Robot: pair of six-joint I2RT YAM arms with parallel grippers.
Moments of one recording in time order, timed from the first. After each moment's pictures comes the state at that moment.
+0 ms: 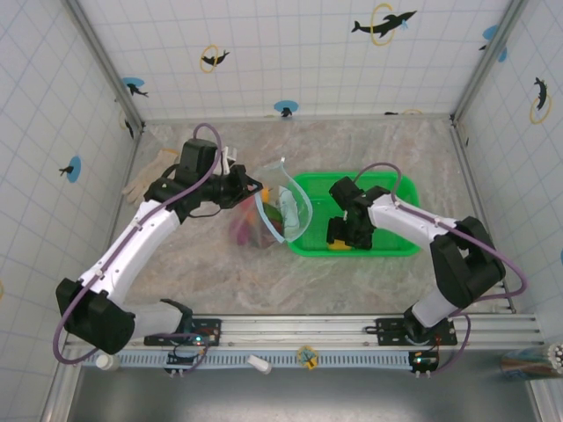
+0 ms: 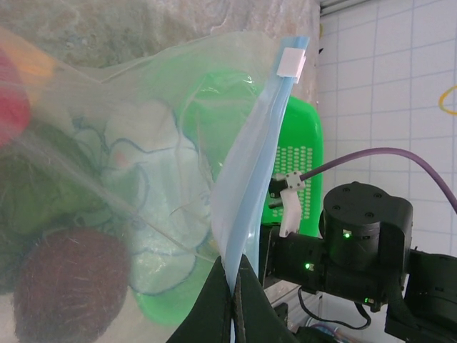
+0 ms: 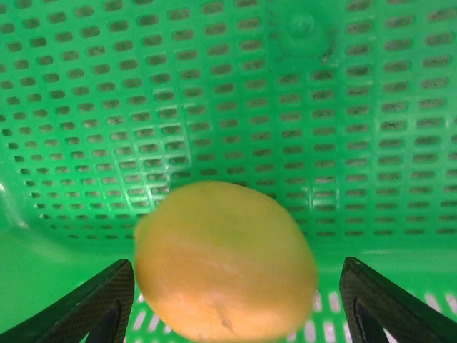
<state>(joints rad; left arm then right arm) -0.45 1.26 1.18 -0.64 0.51 -0.84 0.62 1.58 0.98 -0.83 -0.10 0.72</state>
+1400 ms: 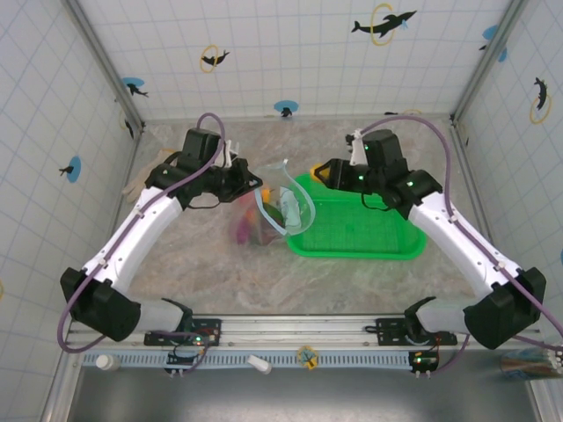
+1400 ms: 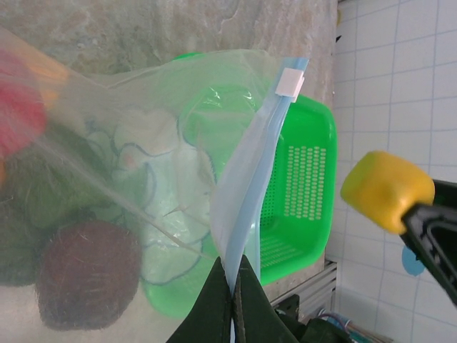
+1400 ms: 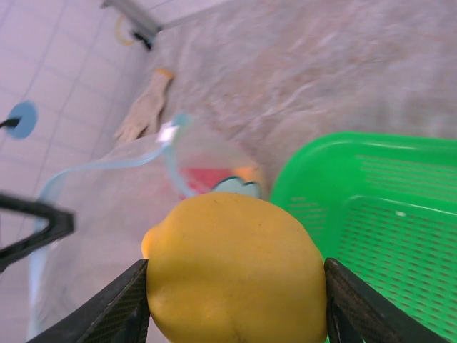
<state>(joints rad) -0.45 1.35 1.33 -0.79 0.50 -0.78 0.56 1.29 1.23 -0.54 -0.31 0.54</state>
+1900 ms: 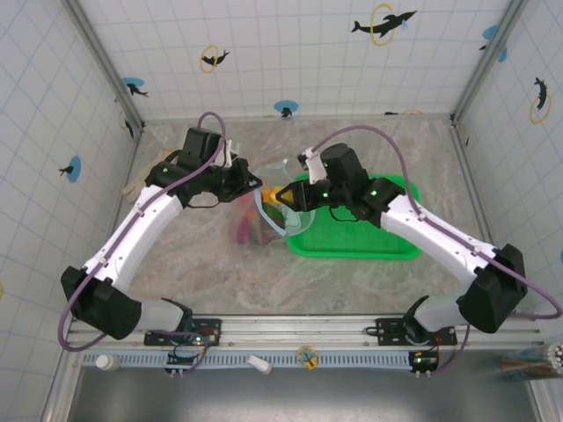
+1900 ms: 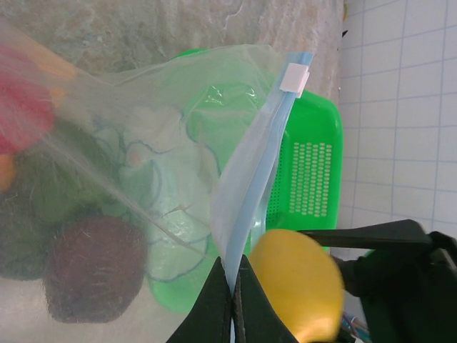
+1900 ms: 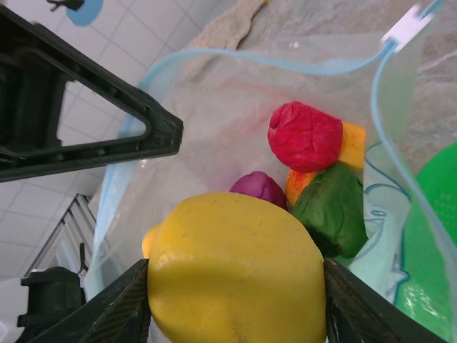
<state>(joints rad) -0.45 1.36 1.34 -0.81 0.50 -0.76 0.78 1.41 1.23 -0.42 -0.34 0.45</state>
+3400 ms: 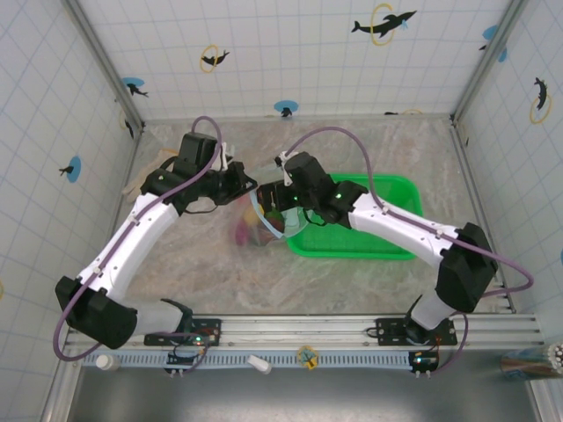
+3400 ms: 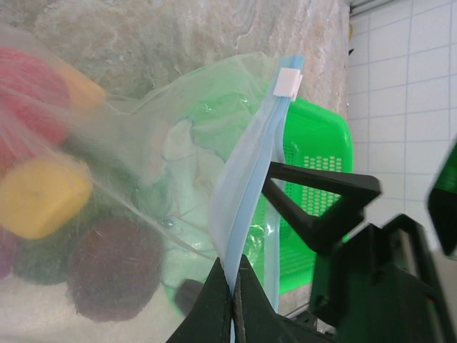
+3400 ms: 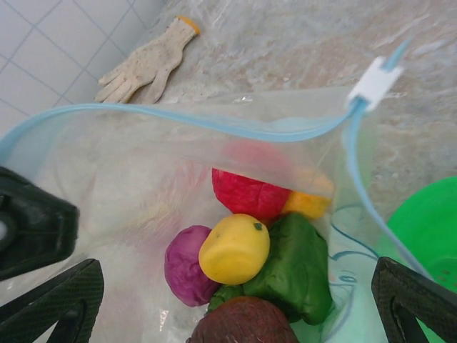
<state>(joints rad) -0.45 1.29 1.29 -0.79 0.43 -0.76 0.91 1.58 1.31 -0.36 0.04 0.45</state>
